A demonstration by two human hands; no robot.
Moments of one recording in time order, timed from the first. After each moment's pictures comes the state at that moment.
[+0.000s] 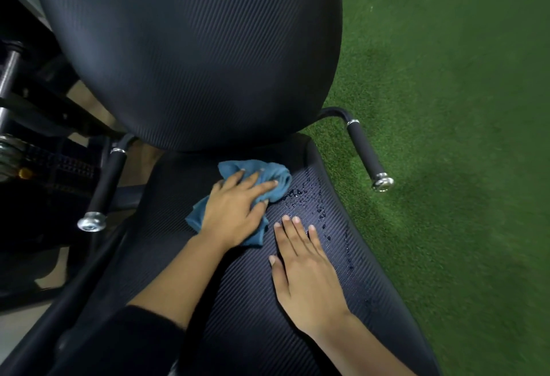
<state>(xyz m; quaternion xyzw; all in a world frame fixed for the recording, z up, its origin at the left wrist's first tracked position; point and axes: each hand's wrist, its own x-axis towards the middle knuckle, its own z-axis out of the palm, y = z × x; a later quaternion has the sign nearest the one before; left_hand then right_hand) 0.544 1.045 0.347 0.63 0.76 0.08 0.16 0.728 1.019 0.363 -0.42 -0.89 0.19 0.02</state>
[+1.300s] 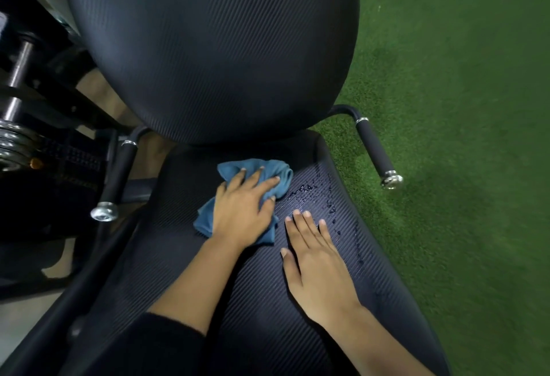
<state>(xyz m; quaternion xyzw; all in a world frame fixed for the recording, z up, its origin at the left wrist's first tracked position) 0.553 1.032 0.352 0.56 0.80 0.08 0.17 0.728 1.020 0.363 -0.42 -0.88 0.23 0.03</state>
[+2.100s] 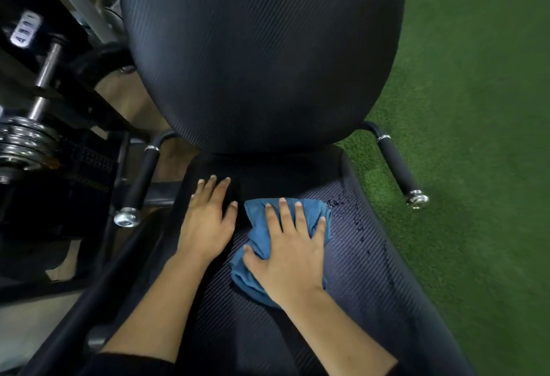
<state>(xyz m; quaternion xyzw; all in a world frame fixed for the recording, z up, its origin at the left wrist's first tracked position) 0.477 0.988 0.355 0.42 0.86 0.19 0.22 0.629 1.019 0.376 -0.47 -0.86 0.17 -0.07</state>
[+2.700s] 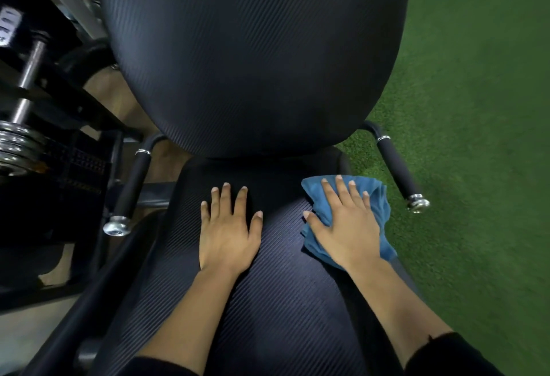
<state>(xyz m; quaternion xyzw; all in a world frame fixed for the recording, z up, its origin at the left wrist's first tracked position) 0.514 1.003 0.336 0.47 0.87 0.06 0.17 0.687 1.113 0.353 -0.50 -0.85 0.15 -0.06</state>
